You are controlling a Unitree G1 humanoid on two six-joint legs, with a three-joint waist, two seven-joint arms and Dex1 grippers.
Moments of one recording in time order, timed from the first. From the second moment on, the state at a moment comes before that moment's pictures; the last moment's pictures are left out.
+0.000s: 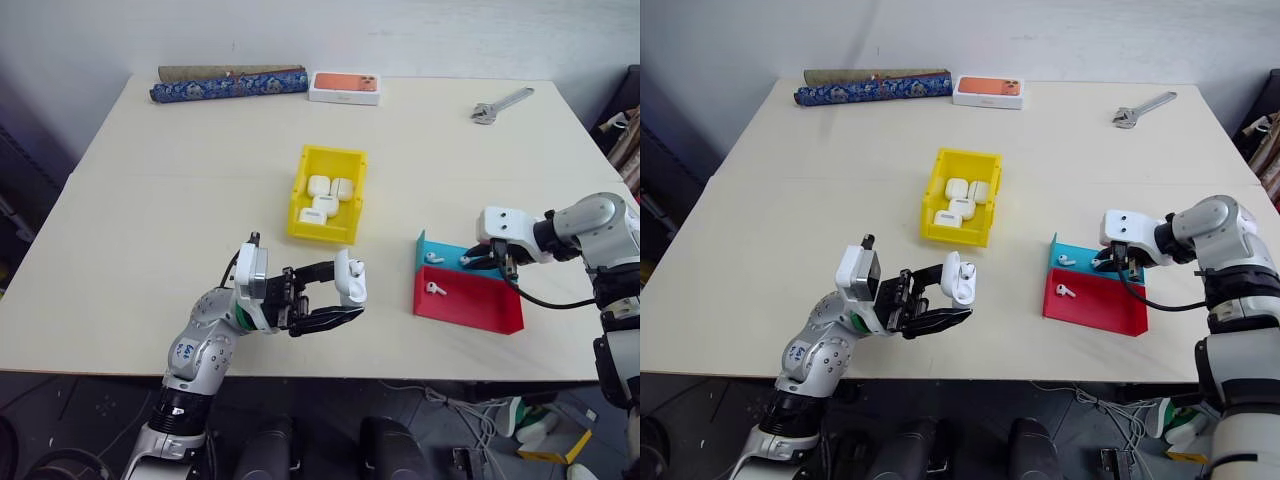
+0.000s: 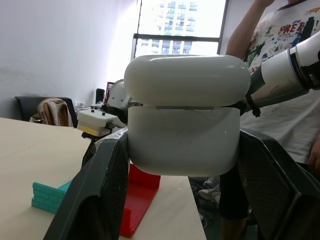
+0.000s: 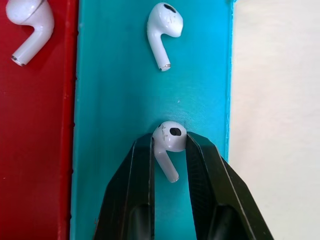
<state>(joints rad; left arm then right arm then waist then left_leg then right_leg) -0.31 0.24 -0.09 -0.13 -0.66 0.21 -1.14 -0.97 -0.85 0.22 0.98 -0.15 -0.23 1.41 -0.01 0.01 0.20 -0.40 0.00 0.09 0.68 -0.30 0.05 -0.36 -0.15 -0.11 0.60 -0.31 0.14</state>
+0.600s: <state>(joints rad) -0.49 0.15 -0.13 0.05 -0.54 0.12 -1.07 -0.55 -0.66 -0.34 -0.25 1.19 1.05 0.94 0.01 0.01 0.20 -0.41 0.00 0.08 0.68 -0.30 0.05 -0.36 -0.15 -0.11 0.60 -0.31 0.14</state>
